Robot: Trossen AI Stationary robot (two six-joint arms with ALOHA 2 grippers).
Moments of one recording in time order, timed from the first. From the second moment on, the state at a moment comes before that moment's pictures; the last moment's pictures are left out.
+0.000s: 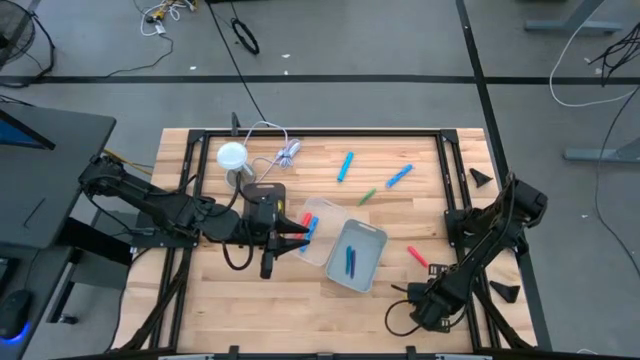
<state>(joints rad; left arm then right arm) -0.42 1.27 1.14 -0.01 -0.41 -0.34 0.92 1.71 0.87 -0.77 -0.25 1.06</state>
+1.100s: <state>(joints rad) -0.42 1.27 1.14 -0.04 -0.34 -0.35 0.93 1.72 0.87 -0.79 -0.25 1.04</state>
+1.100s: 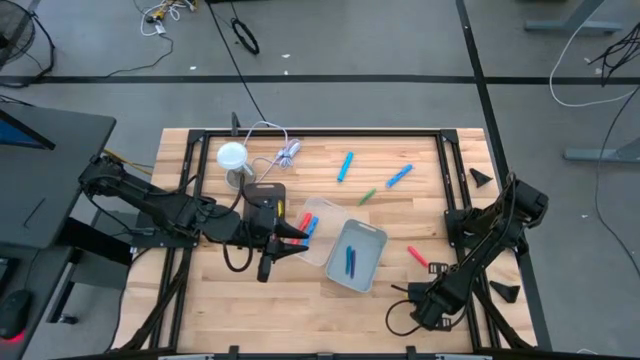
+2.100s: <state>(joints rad) -0.39 1.27 1.14 -0.06 -0.34 -0.35 0.89 1.21 0.90 -0.86 0.11 1.24</state>
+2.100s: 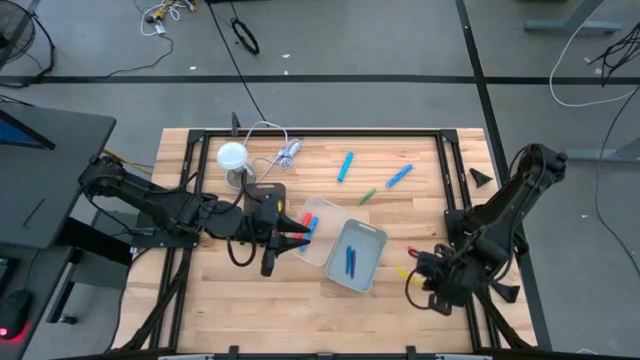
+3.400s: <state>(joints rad) -0.39 1.27 1.14 -0.05 -0.37 -0.37 0.44 1.21 0.90 0.15 0.46 0.23</state>
